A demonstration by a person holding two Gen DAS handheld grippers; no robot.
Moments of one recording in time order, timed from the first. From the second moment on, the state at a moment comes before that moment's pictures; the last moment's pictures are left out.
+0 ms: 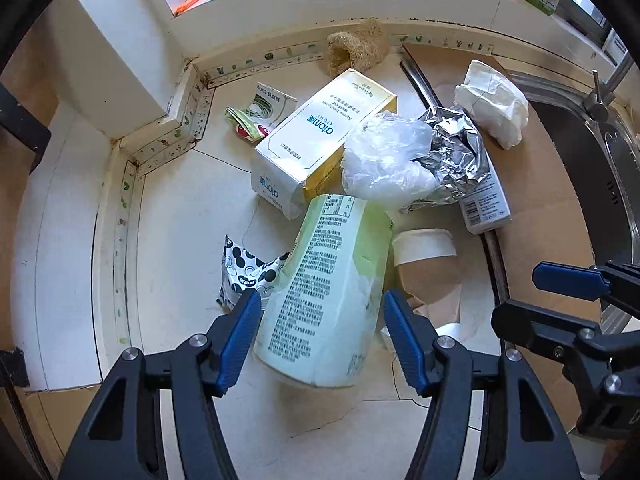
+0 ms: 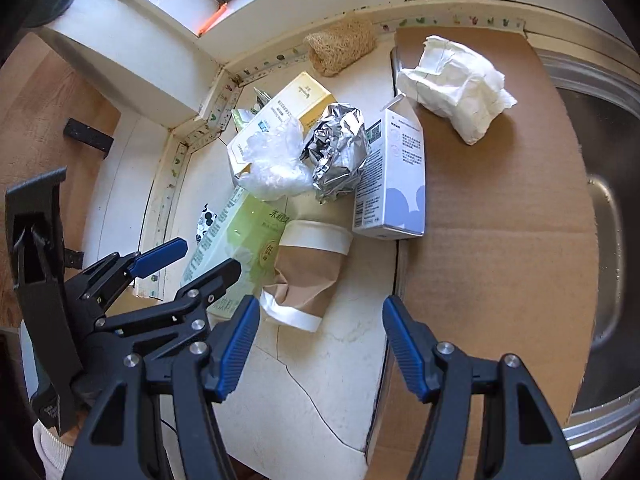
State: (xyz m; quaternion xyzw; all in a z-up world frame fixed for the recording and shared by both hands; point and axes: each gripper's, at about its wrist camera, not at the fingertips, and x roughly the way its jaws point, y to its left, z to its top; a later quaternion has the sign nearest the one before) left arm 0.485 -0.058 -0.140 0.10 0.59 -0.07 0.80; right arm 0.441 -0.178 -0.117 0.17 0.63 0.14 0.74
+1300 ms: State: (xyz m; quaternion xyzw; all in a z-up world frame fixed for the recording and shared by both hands) left arm 0.447 0.004 -0.153 -0.04 0.58 -0.04 0.81; right arm 0.473 -0.127 -0.162 0.16 0.67 0.15 0.71
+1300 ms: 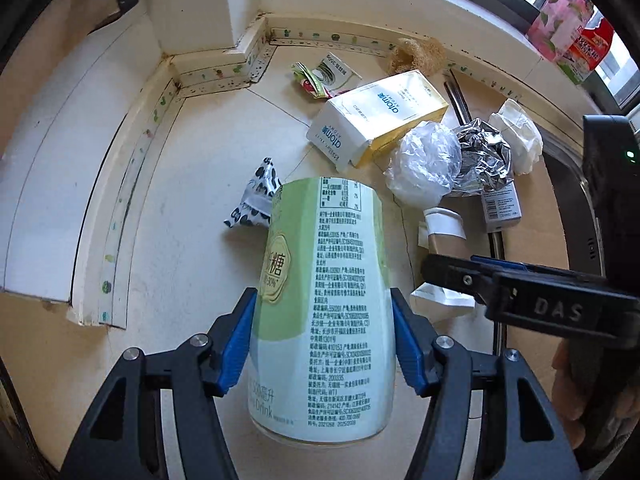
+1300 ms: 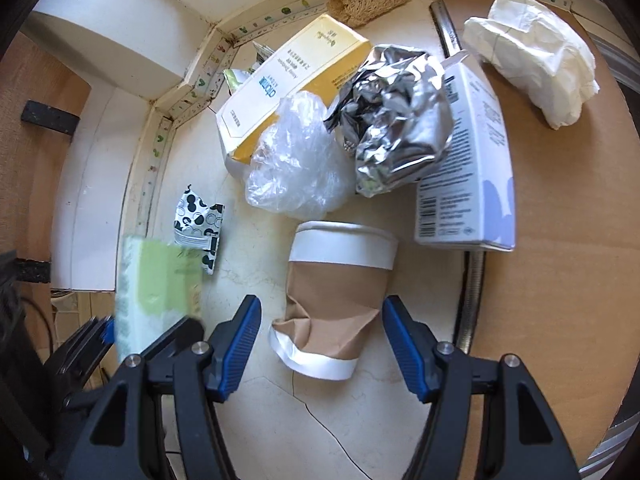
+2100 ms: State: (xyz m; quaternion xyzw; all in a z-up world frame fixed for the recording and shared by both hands) left arm 0.322 0.068 -0.134 -0.12 0.55 -0.03 0.83; right arm 0.411 -0.090 -0.130 0.06 0.63 0.13 0.77
